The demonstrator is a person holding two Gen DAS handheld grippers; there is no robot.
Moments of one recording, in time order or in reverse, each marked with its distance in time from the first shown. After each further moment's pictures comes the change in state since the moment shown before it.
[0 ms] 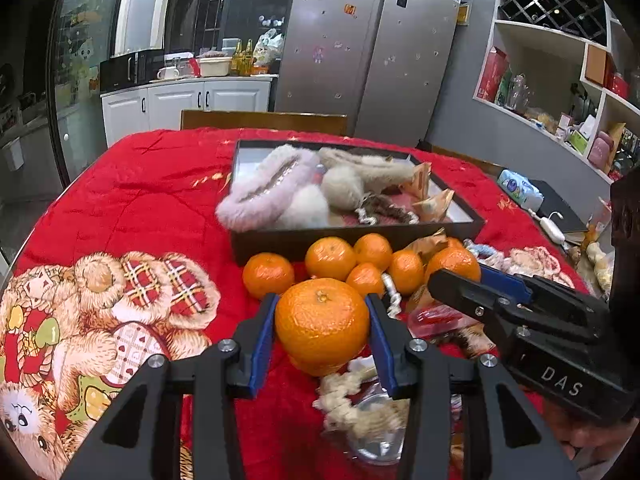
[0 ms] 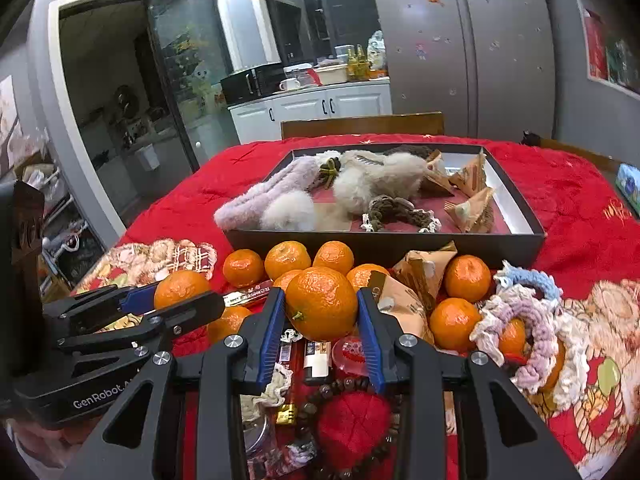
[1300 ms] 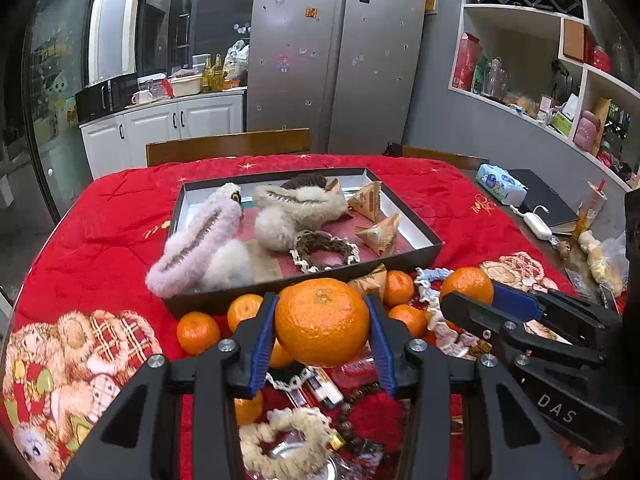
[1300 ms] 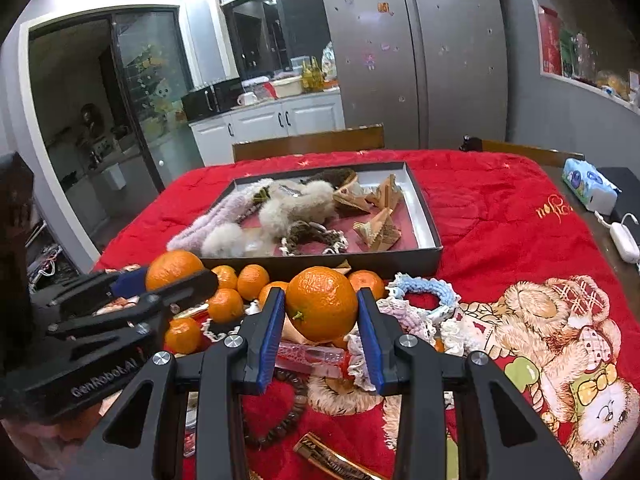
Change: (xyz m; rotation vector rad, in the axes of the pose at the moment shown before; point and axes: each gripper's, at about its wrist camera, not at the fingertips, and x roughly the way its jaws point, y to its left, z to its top) left arm 0.006 -0.072 0.046 0.104 0.009 -0.012; right arm -0.053 -0.051 0.017 0.061 -0.019 -0.129
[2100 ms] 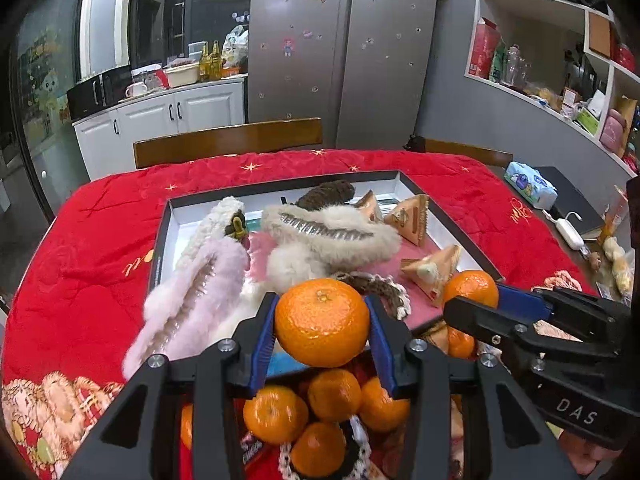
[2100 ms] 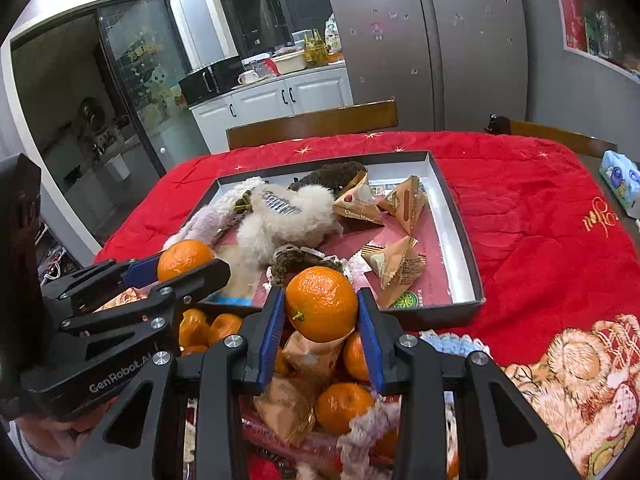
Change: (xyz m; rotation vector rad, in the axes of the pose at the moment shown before) left arm 0.091 0.028 0.049 0.007 0.051 0.018; right arm 0.082 -0.017 0.050 0.030 0.100 0.057
